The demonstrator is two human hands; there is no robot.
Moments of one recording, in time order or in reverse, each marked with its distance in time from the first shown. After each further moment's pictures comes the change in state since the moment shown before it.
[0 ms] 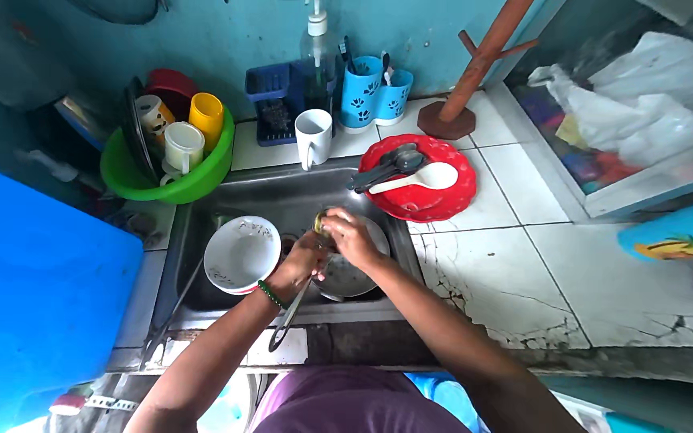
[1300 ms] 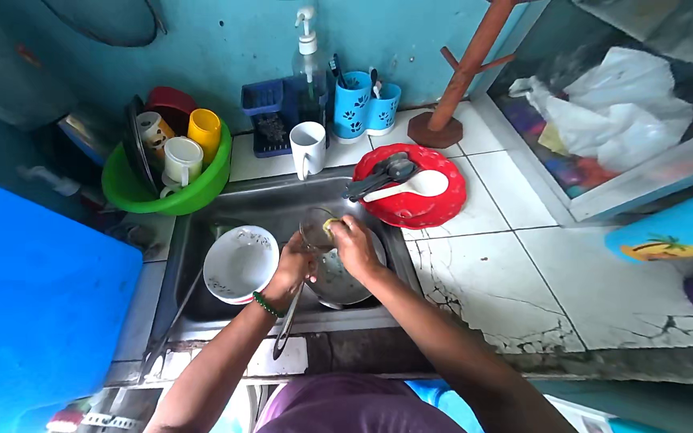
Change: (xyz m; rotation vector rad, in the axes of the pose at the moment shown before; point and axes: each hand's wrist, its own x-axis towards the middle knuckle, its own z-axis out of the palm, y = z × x) left_hand -0.003 0.001 -0.002 -0.068 0.108 0.147; right_hand -0.005 -0.004 -0.001 -0.266 0.000 0.158
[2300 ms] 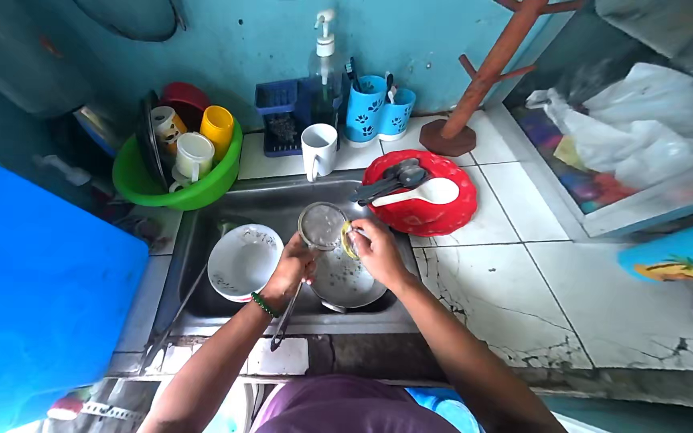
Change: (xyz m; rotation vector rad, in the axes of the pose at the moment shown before) left_hand 0.004 -0.011 -0.020 -0.056 -0.082 0.095; right_hand 0.000 -0.009 -0.046 0.243 -0.099 0.145
